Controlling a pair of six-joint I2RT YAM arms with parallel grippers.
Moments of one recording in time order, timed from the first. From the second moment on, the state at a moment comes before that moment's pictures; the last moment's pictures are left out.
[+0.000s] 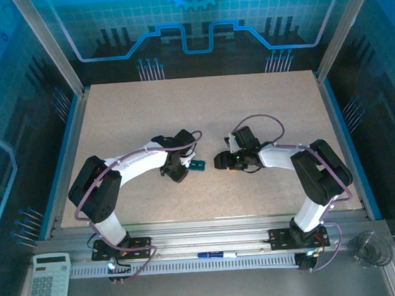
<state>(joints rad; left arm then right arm) -0.63 1.70 1.10 -0.83 -0.14 0.04 0.48 1.70 0.80 -0.11 -0.40 0.50</state>
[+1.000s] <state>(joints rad) -0.58 1.29 0.73 -0.32 -0.05 -0.04 0.47 1.68 0.89 -0.21 -0.40 0.49</state>
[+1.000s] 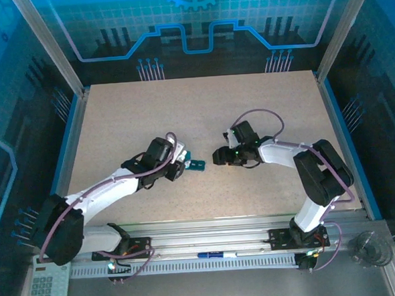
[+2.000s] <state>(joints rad) -0.58 1.47 0.82 0.62 0.16 -0.03 0.17 1.55 1.21 -0.63 -0.24 0.37</state>
